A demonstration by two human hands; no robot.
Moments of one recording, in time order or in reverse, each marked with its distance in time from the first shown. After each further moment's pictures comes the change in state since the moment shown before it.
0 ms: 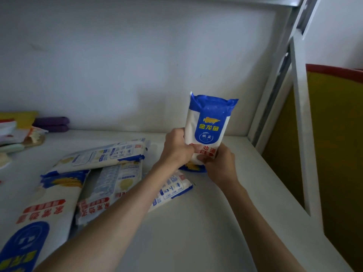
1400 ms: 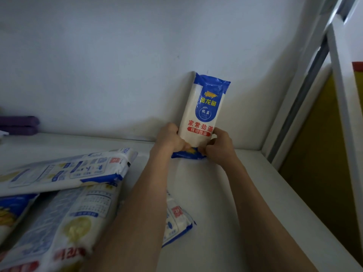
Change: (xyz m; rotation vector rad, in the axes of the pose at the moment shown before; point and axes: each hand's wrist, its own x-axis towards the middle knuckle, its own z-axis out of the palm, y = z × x) left_hand 0.146 -0.067 0.020 0.266 -0.066 -0.140; right_hand 0.141 0.038 0.033 -0.063 -0.162 0.085
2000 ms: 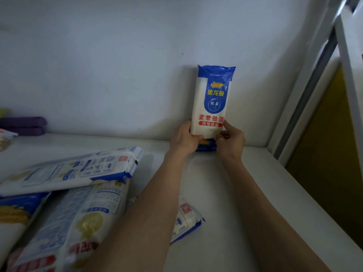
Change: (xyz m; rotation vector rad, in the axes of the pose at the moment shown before) left_hand 0.001 0.003 0.032 -0.229 0.138 0.167; right_hand 0.000 0.009 0.013 0.160 0.392 -0.089
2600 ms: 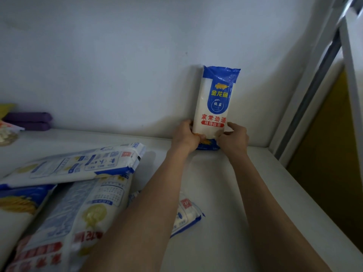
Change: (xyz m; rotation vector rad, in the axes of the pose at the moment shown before) left_hand -0.005 0.008 -0.003 -0.042 0.000 -0.116; right_hand 0.007 -0.013 -0.007 -0.112 -0.046 0.157
